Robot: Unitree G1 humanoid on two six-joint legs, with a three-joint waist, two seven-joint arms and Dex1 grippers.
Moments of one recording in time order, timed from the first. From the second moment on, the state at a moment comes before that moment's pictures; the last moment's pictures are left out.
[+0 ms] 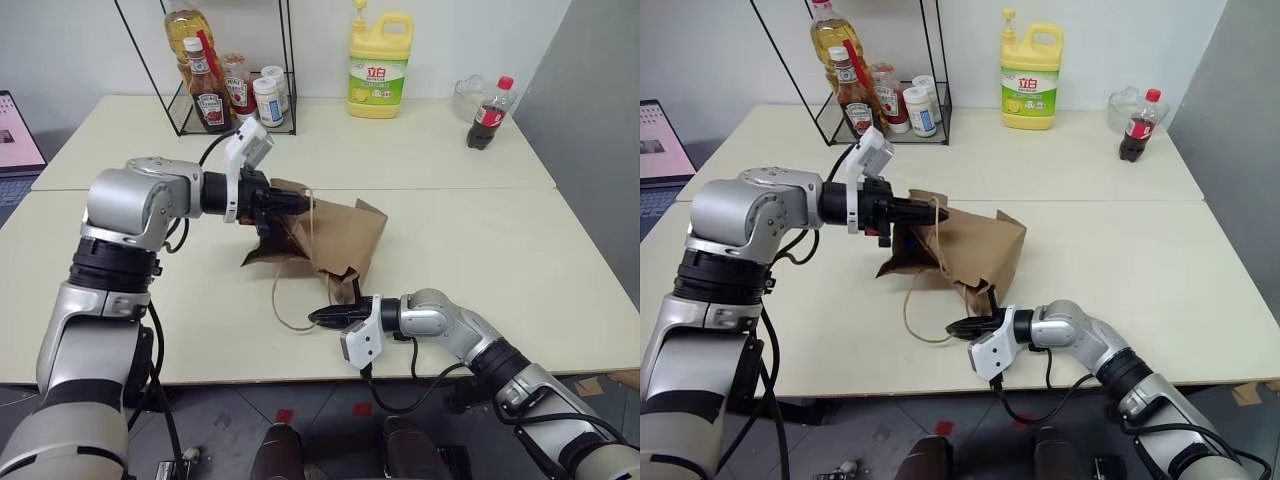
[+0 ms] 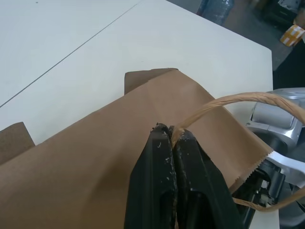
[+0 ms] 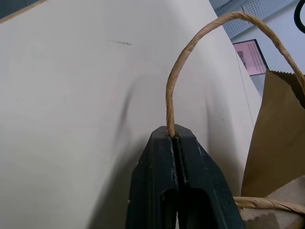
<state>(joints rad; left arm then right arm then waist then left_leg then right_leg) -1.00 0.73 -0.16 0.23 -0.47 0.90 -1.19 -0.59 -0.38 0.59 0.41 -0.45 -0.76 0.61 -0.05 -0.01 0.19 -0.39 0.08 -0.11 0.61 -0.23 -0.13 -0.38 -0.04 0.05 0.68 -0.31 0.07</state>
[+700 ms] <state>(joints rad) -0.80 0.84 -0.21 0.01 -0.32 0.48 -1.40 -0.60 -0.38 0.59 0.42 -0.45 -0.75 0.61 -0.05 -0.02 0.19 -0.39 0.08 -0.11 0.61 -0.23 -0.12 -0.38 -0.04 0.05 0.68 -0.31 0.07</state>
